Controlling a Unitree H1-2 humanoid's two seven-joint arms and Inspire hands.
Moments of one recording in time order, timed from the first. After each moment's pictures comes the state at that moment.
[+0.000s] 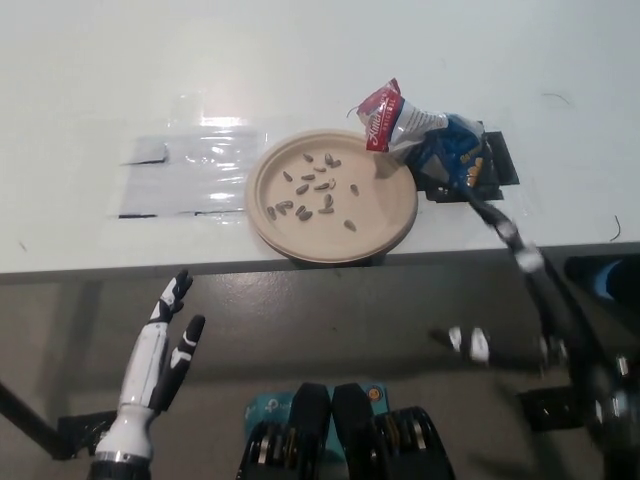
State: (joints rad) left_arm -0.12 0.14 -0.05 0.20 0.31 -0.30 0.11; right_arm -0.10 -0.05 -0.05 -0.19 -0.22 -0.28 0.28
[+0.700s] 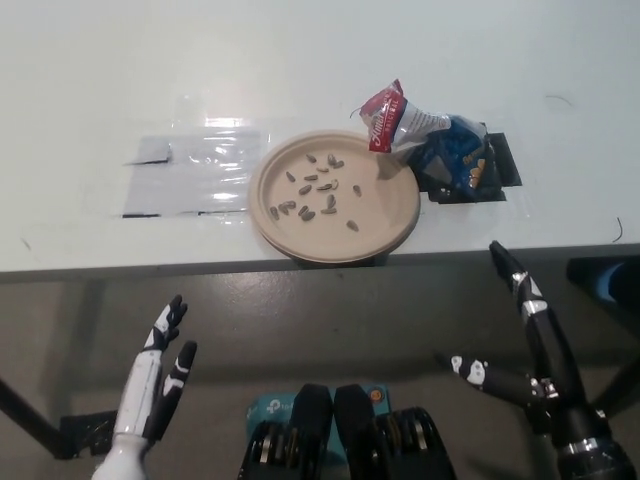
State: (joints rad) left_arm -0.02 0.14 -0.05 0.17 0.28 -0.31 0.11; right_arm -0.10 -0.05 -0.03 0.12 -0.22 -0.41 0.09
